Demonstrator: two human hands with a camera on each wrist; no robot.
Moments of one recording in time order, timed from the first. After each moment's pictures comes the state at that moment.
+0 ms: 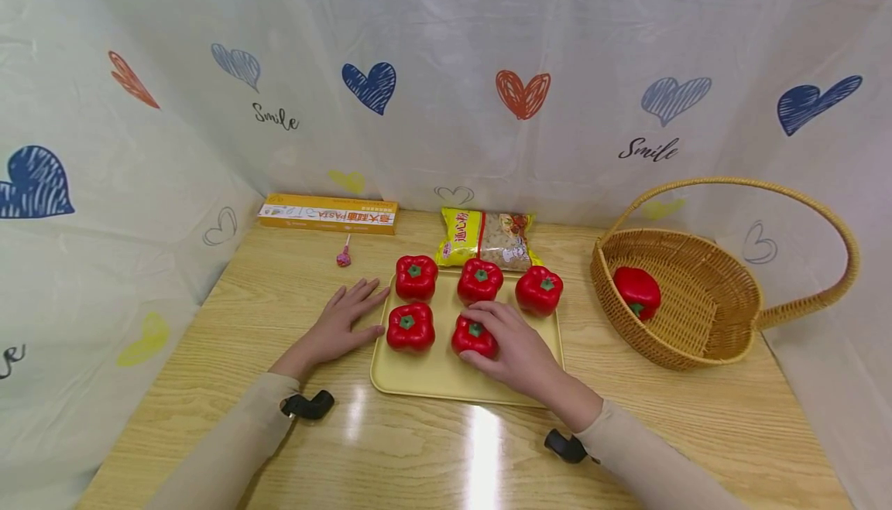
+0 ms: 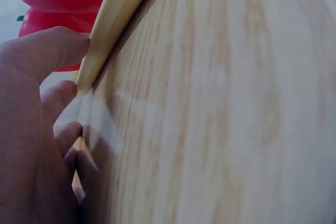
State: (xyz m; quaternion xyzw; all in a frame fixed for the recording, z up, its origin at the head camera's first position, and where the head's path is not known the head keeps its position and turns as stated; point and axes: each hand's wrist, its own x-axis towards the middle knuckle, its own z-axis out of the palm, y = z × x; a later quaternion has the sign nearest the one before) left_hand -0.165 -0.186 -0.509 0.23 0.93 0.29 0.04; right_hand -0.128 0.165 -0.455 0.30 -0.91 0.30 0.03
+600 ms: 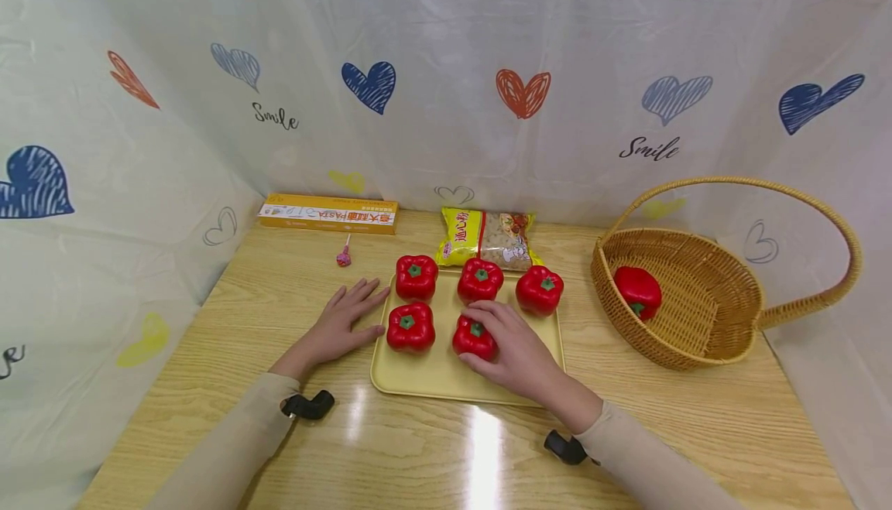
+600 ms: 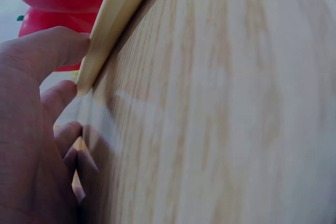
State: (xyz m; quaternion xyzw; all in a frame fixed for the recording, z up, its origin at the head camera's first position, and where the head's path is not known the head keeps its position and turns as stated) left_hand -0.165 -0.186 -0.510 0.22 0.93 0.30 0.04; right_hand -0.126 0.165 -0.456 0.31 -0.90 0.30 0.04
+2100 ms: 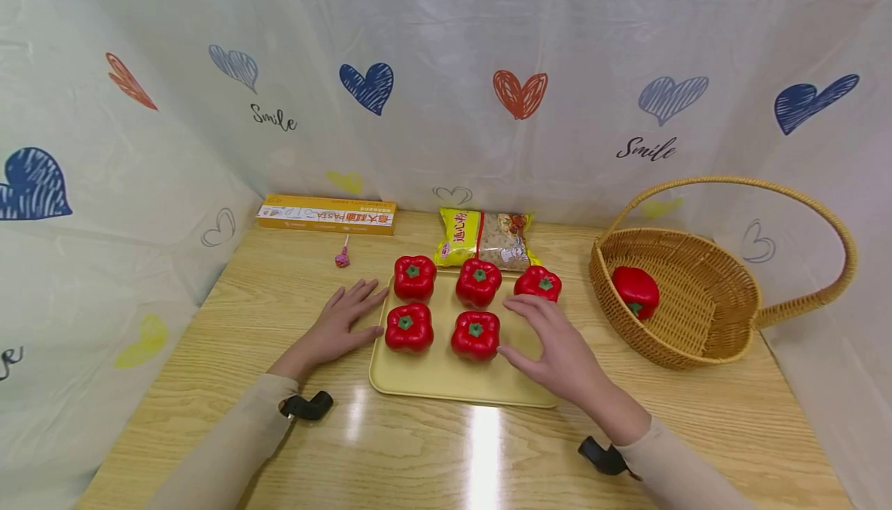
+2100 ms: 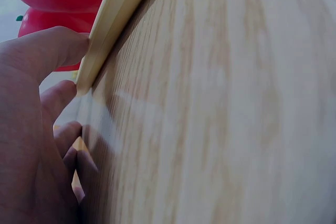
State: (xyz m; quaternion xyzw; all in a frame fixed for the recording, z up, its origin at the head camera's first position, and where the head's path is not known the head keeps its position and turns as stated) left_hand -0.165 -0.186 -0.509 0.22 0.93 0.30 0.05; right_hand -0.118 0.214 -0.439 0.27 -0.91 0.29 0.08
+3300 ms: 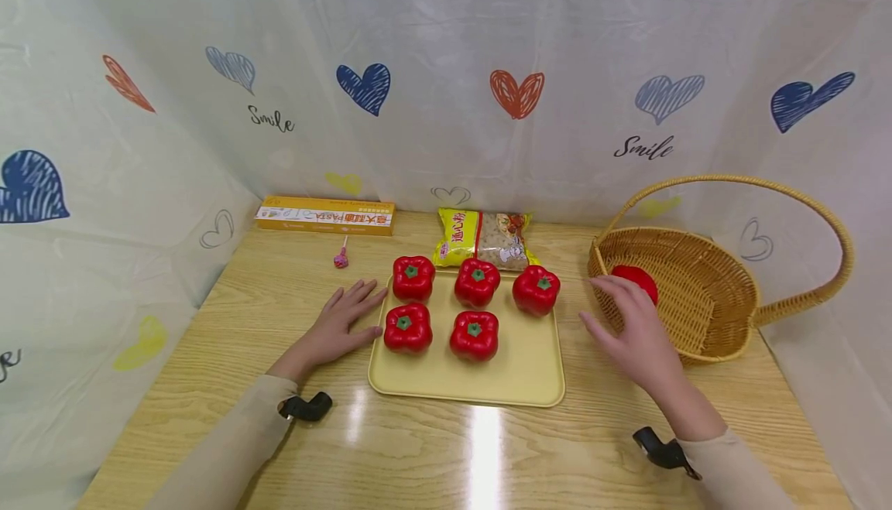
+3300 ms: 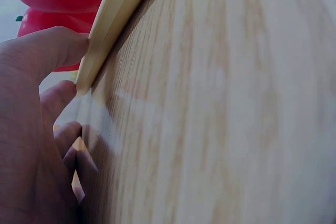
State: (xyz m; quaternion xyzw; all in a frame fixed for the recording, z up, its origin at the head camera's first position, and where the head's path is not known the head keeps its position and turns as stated) left_hand -0.164 -0.186 -0.509 0.22 0.93 0.29 0.05; right_hand -0.127 0.301 -0.423 0.16 -0.93 0.30 0.14
